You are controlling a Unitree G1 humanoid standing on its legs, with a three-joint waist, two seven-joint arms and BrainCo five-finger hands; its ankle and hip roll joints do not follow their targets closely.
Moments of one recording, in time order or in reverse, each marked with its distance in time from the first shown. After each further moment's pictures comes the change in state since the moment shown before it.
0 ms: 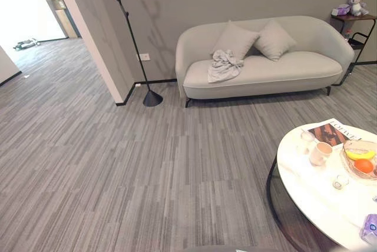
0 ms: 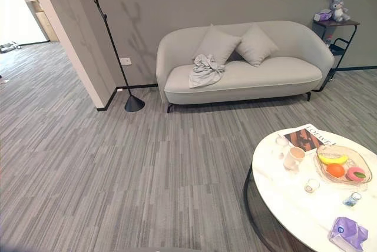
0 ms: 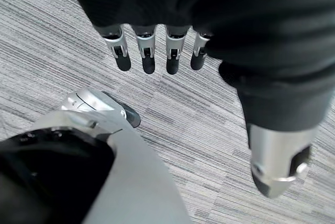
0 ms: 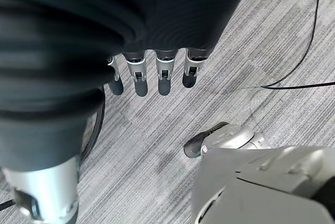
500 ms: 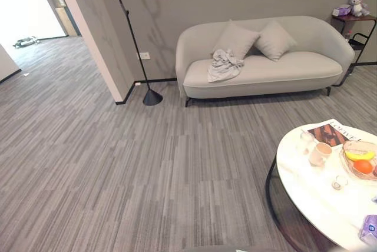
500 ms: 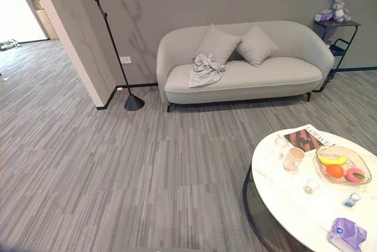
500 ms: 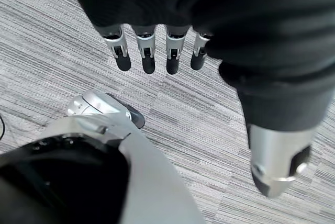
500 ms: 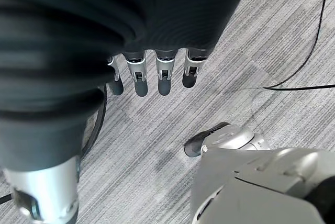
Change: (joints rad) left arm 0.004 0.011 0.002 0.007 -0.002 0.000 -0.002; right arm 0.000 -0.001 0.002 0.000 -0.019 0.000 0.028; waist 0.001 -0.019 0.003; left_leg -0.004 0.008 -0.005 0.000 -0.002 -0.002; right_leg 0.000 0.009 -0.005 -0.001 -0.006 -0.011
